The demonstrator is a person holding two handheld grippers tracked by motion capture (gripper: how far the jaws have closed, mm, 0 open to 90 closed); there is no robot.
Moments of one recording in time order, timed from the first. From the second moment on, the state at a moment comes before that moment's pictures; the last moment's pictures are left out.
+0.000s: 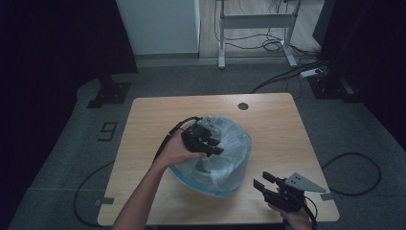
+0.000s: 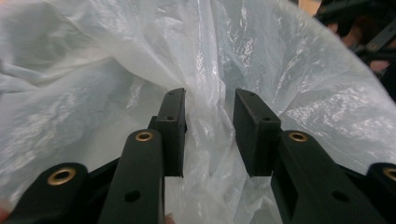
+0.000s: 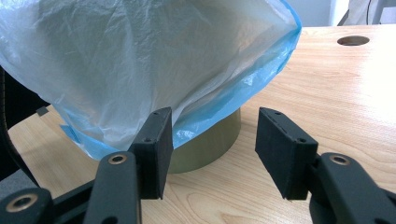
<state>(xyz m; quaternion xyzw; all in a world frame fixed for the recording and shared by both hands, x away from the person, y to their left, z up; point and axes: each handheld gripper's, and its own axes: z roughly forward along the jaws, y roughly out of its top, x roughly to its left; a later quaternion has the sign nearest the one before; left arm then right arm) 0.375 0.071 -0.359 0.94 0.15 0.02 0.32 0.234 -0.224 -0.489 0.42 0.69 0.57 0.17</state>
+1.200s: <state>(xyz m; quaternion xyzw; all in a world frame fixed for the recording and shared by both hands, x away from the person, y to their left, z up) 0.337 0.169 -0.358 0.84 0.24 0.08 0.48 0.237 -0.231 -0.490 0.43 0.69 0.55 0.19</state>
